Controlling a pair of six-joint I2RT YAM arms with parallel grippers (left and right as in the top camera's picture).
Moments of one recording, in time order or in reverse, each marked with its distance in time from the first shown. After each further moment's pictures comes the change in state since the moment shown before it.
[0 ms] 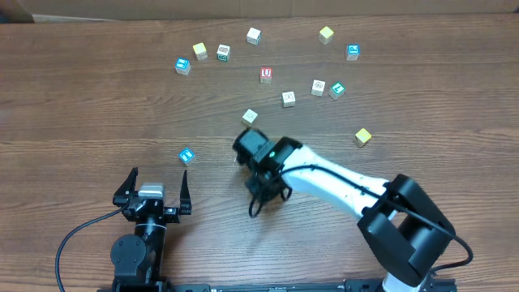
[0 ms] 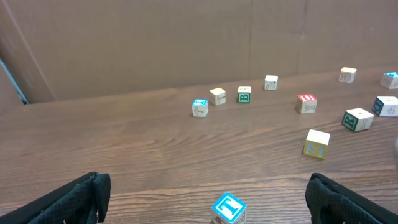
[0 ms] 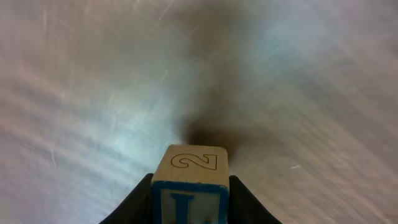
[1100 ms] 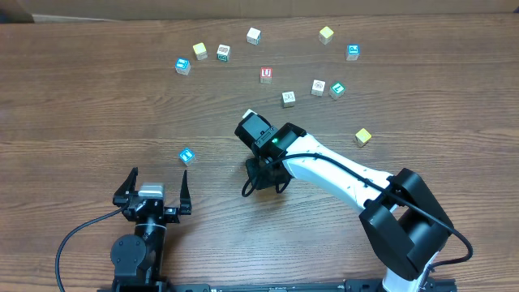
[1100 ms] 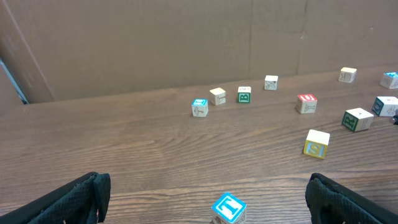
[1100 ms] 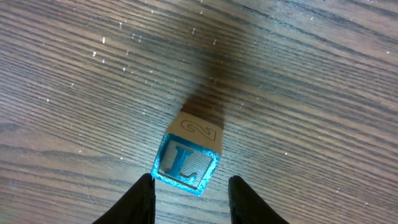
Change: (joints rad) left arm 0.000 0.000 0.000 0.000 0.000 0.000; right arm -0.026 0.023 0.059 -0.044 -0.019 0.301
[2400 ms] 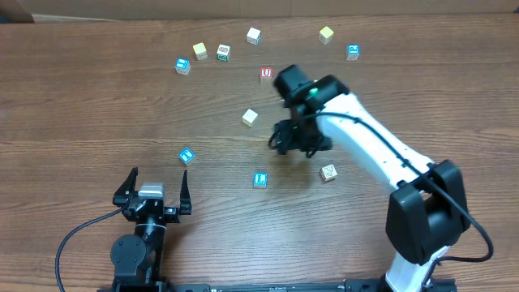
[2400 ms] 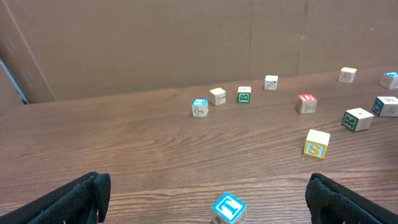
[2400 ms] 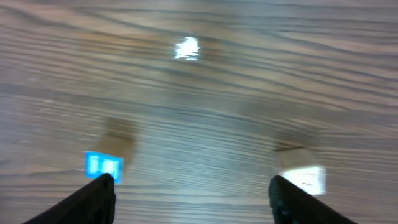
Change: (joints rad) left arm 0.000 0.000 0.000 0.000 0.000 0.000; right arm -0.256 0.003 0.235 -0.311 0.025 -0.084
